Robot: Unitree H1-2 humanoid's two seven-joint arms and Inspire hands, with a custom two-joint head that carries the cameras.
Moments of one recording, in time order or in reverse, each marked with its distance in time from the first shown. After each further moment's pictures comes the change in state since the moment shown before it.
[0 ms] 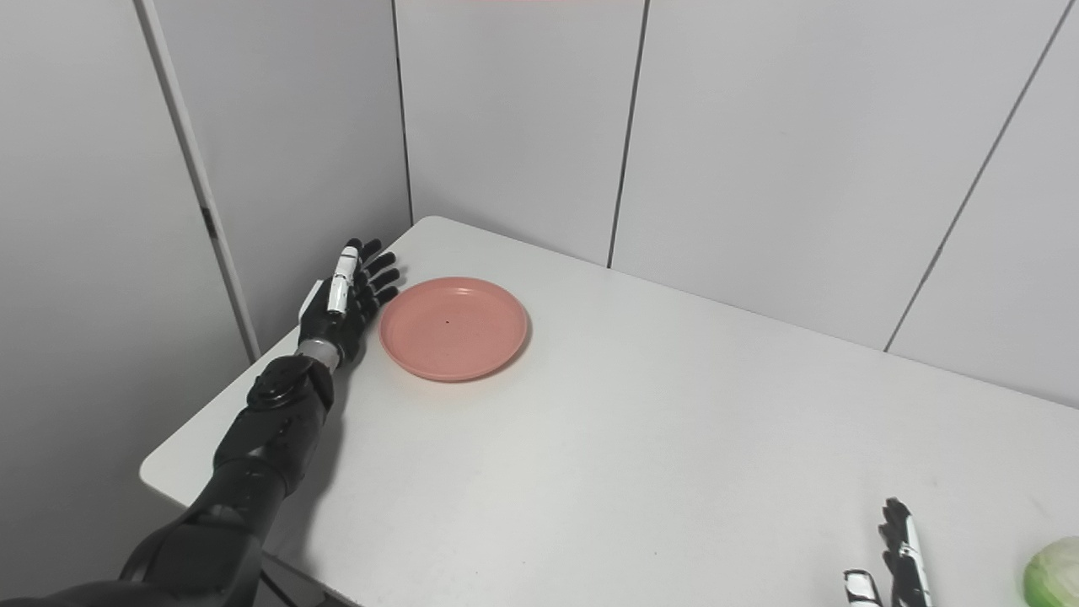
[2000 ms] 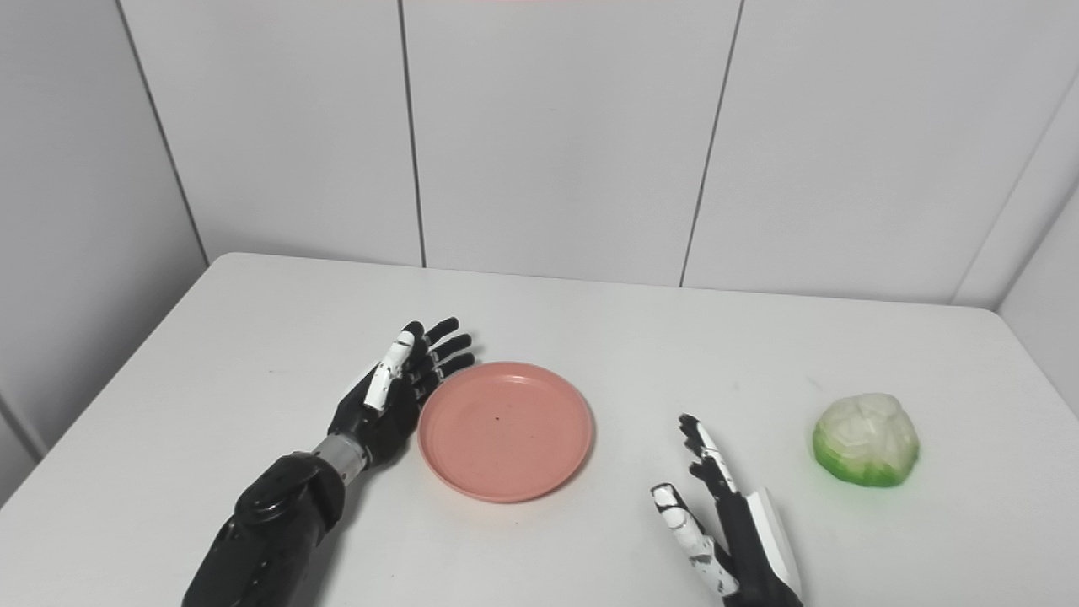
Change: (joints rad) left arm 0.140 -0.275 -0.357 -0.471 0.030 0.289 -0.167; right arm 0.002 0.043 0.050 -0.014 -0.174 -0.001 -0.063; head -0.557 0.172
